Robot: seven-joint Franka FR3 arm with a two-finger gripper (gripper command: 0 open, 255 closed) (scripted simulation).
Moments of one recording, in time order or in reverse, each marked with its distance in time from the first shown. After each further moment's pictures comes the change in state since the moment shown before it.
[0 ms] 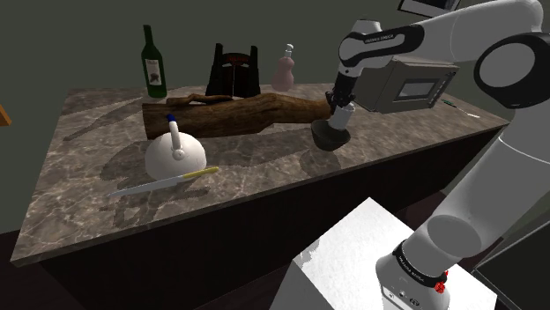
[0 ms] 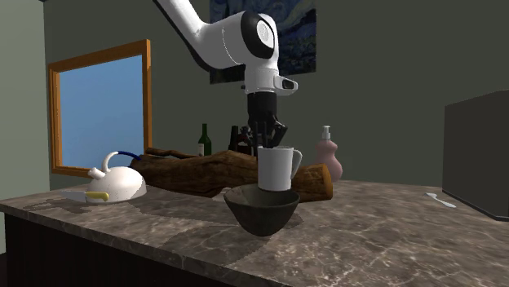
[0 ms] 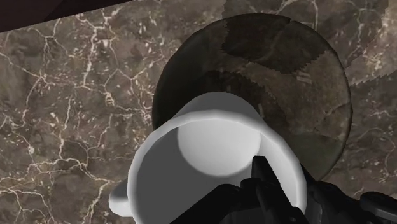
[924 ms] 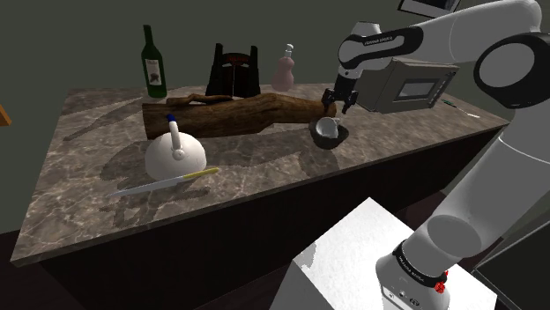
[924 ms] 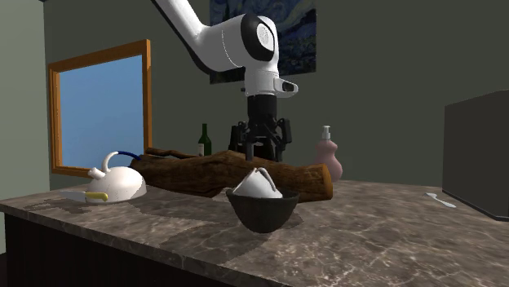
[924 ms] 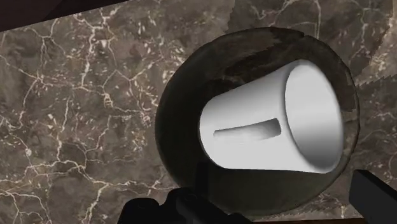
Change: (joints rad) arm -0.001 0.001 0.000 -0.016 0.000 0.017 -0.001
